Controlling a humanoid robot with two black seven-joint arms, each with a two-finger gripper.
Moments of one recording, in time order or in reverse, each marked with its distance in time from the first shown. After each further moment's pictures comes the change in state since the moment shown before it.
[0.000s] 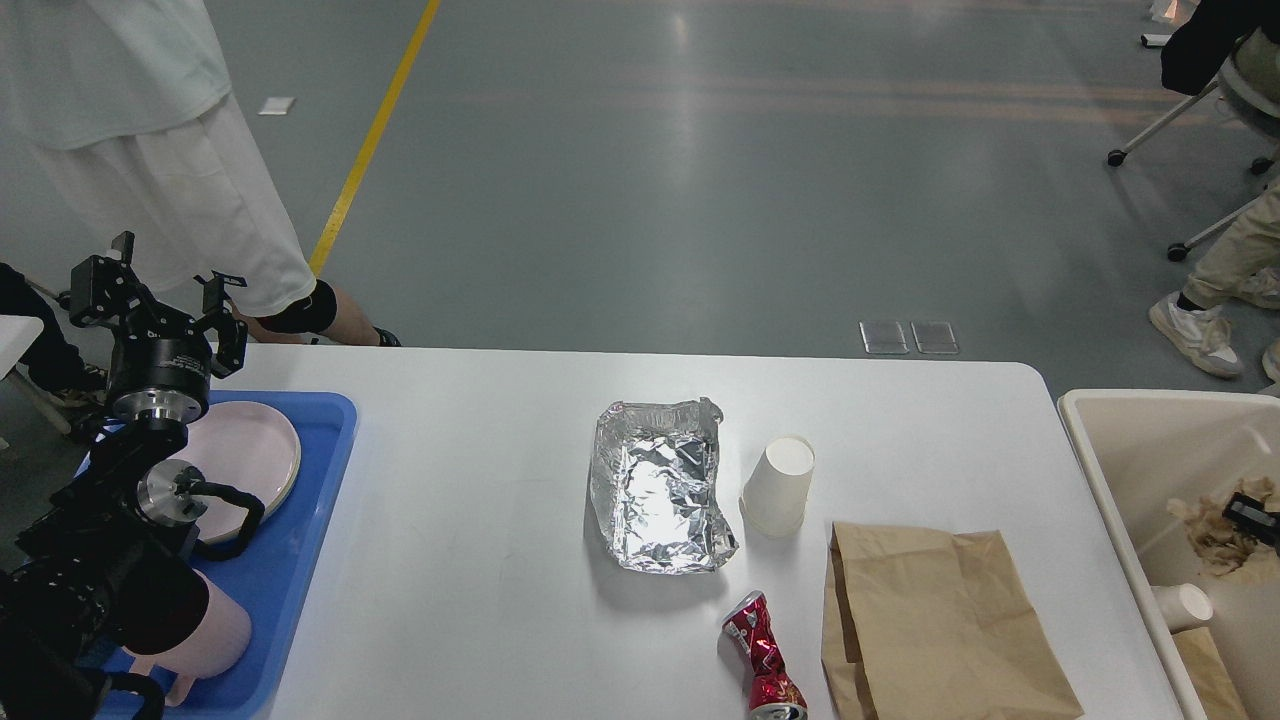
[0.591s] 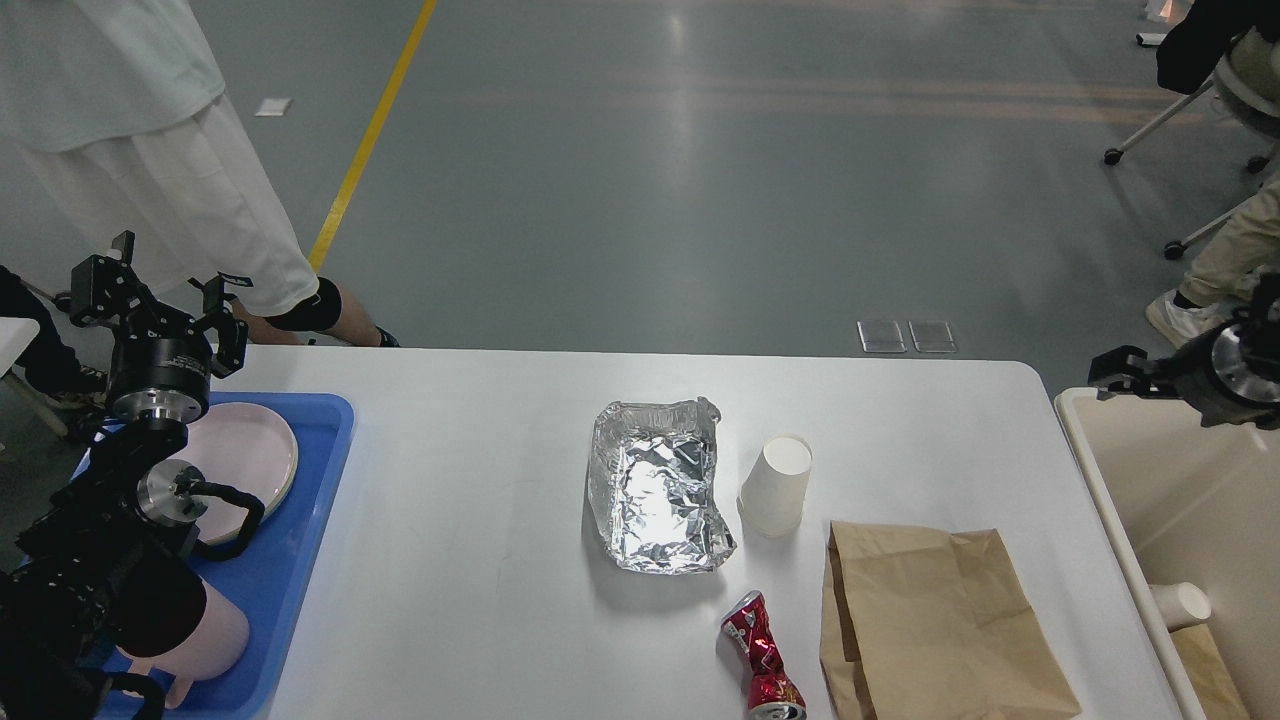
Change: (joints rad) left arm 0.000 0.000 0.000 0.000 0.000 0.000 0.000; right arm 0.794 0.030 -0.383 0.554 -0.023 0.285 -0.004
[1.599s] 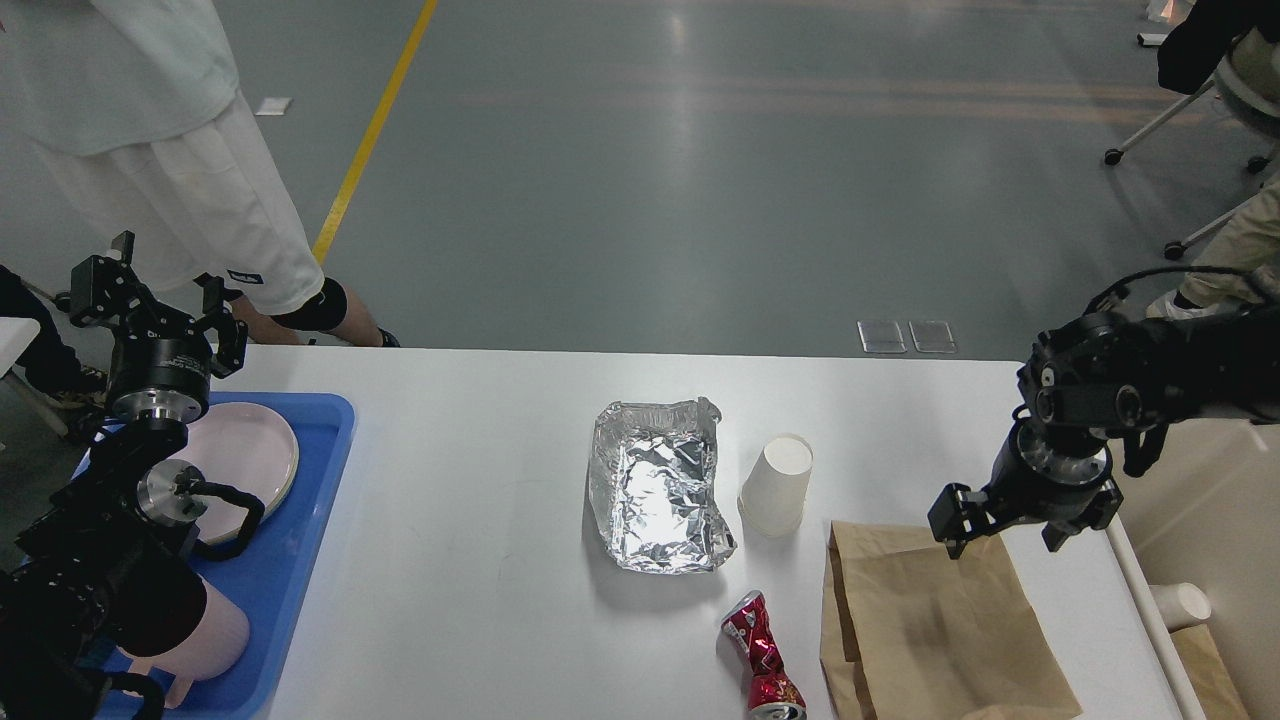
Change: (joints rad) left arm 0.000 0.000 0.000 0.000 0.000 0.000 0.000; right arm -0.081 0.319 -0.002 0.152 -0.119 0.211 0.003
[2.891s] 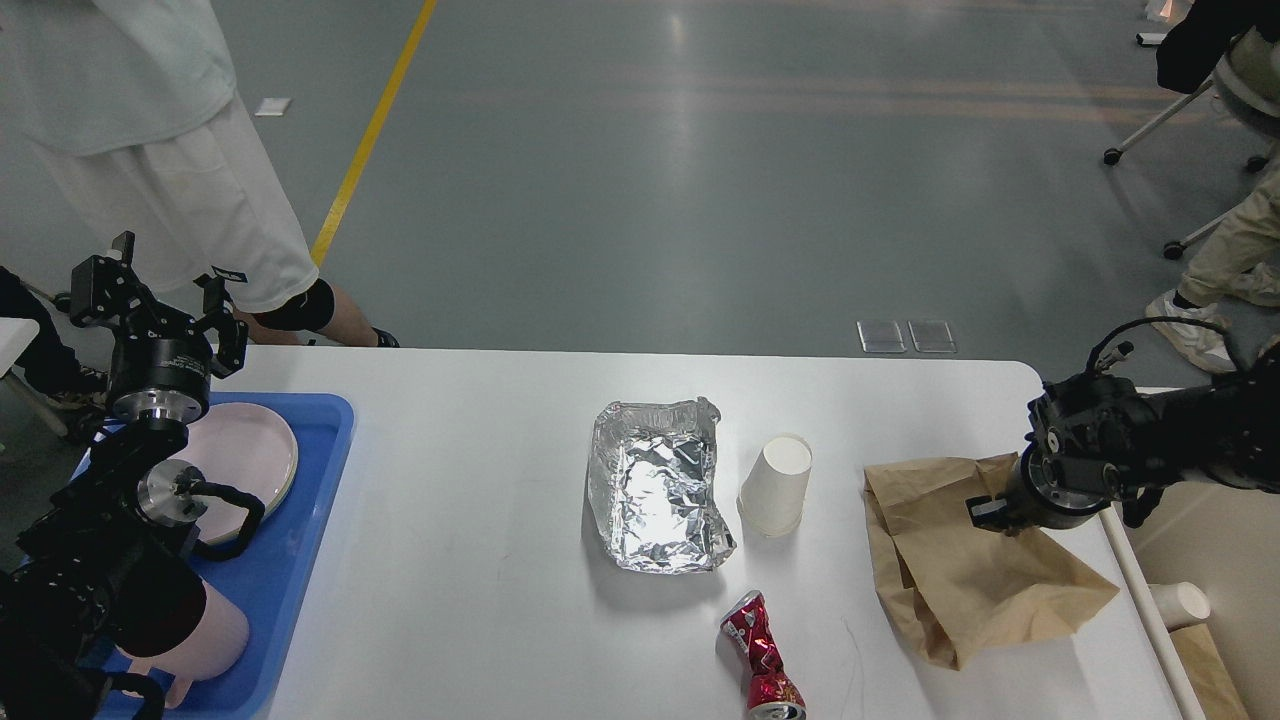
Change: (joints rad) left arm 0.000 0.000 0.000 0.000 0.000 0.000 0.000; right arm -0.179 -0.012 -0.008 -0.199 -0.076 -0.261 0.006
